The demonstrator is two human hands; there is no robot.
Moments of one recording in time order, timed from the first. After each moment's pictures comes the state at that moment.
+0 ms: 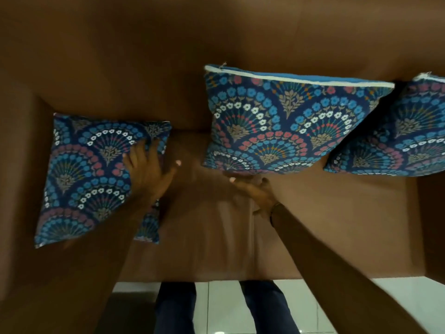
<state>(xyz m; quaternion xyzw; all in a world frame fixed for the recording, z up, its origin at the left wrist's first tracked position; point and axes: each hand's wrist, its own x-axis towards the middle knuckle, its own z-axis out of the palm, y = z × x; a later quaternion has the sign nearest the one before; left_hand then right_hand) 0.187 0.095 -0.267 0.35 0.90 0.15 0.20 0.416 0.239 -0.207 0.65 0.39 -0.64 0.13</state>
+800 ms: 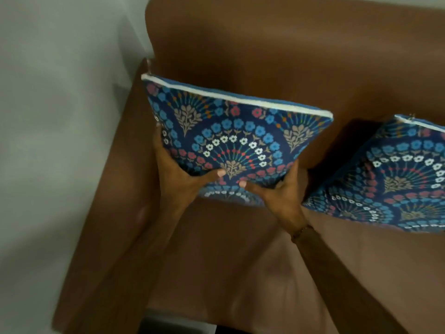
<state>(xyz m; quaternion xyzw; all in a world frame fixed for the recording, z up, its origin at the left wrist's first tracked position) -0.011 -0.011 -0.240 0.21 0.82 0.51 0.15 0.169 0.133 -0.254 0.43 0.58 -0.66 -0.22</state>
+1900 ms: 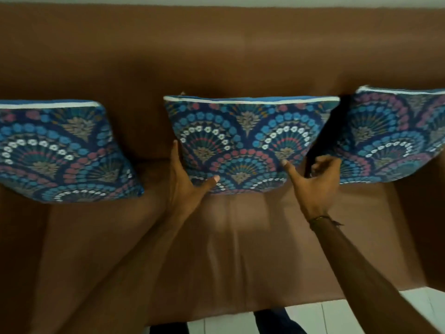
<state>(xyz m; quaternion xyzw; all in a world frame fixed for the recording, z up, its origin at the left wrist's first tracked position) 0.288 0.190 -0.247 0.30 0.80 0.43 0.27 0.535 0.326 -0.201 0.66 0.61 -0.30 -0.32</state>
